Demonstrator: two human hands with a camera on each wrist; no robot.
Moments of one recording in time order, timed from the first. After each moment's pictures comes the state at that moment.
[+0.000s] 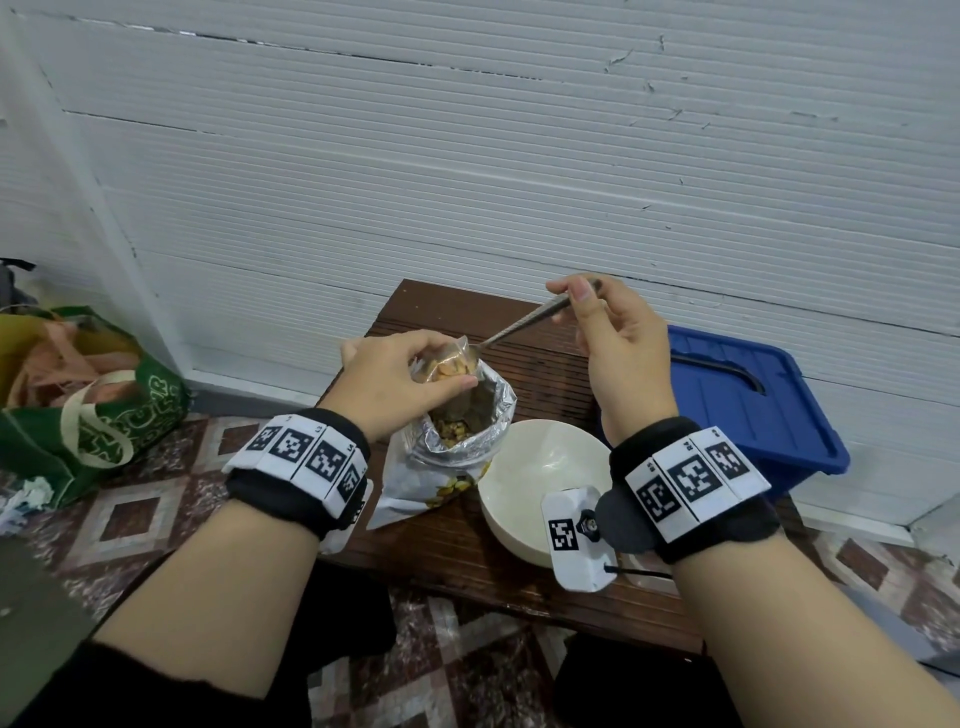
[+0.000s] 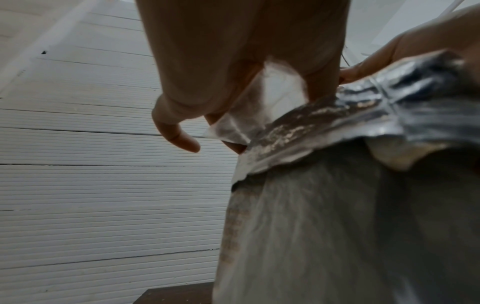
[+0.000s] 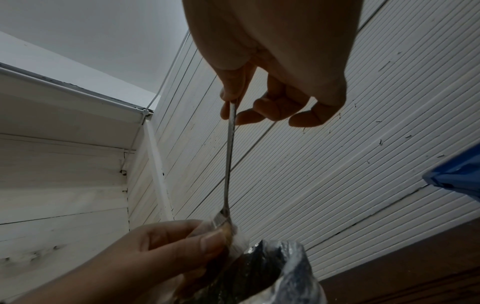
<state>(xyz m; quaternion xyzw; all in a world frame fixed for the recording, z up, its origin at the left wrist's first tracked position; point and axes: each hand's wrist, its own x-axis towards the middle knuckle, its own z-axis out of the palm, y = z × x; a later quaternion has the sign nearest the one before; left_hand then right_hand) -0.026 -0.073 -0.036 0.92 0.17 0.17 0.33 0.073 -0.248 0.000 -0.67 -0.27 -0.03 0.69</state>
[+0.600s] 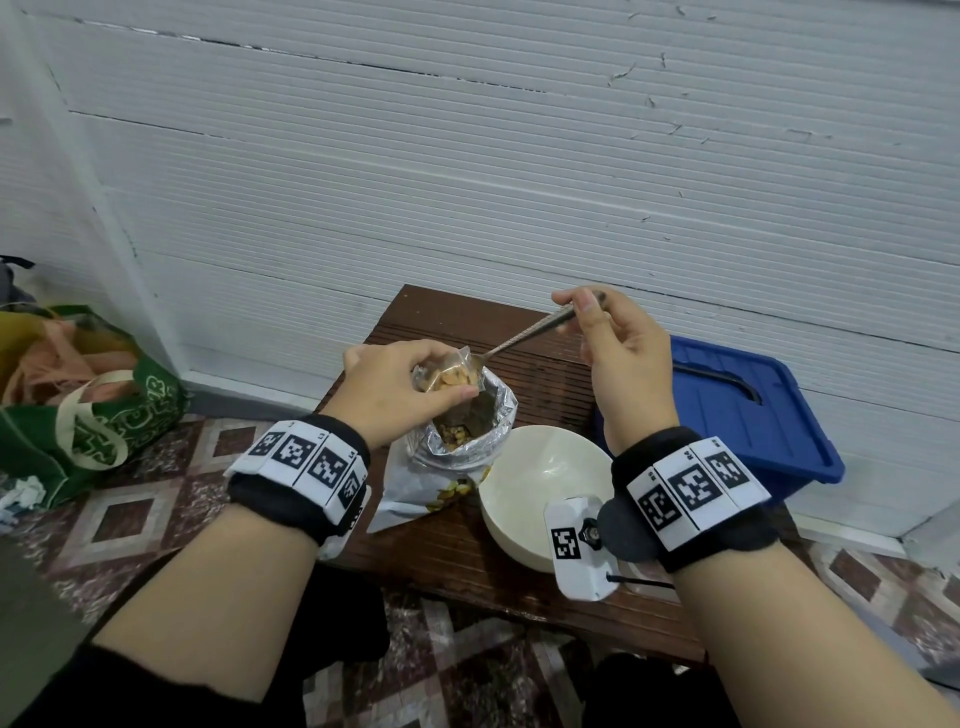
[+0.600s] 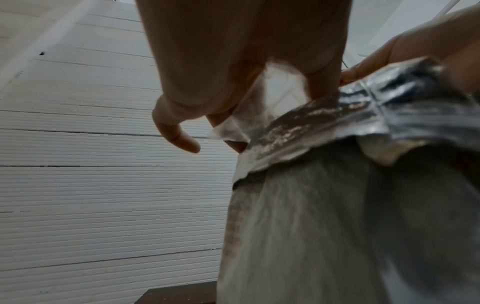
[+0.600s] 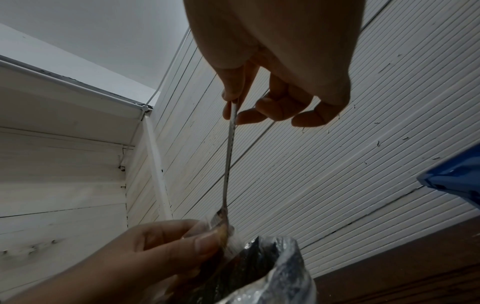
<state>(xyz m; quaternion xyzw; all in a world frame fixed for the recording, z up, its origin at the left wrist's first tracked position) -0.029 -0.075 -0.040 0.91 0.19 0.16 0.31 0.069 -0.248 -0.001 -0.69 -0.26 -0.03 0.67</state>
